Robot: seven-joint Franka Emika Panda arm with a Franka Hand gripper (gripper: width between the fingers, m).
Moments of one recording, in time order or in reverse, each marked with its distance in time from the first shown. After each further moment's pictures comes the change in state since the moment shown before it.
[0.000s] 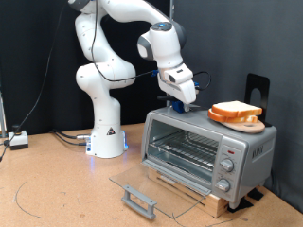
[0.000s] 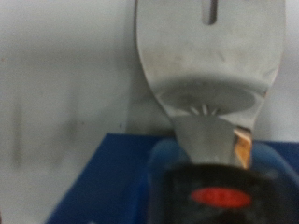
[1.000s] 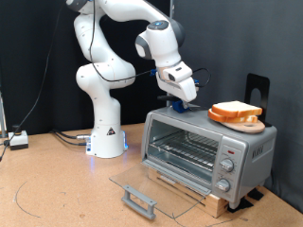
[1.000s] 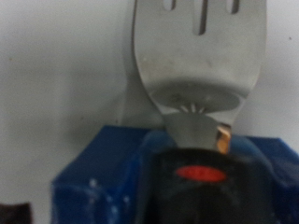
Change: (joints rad) arm 0.019 -0.013 -0.052 -0.002 0.001 -0.001 -0.054
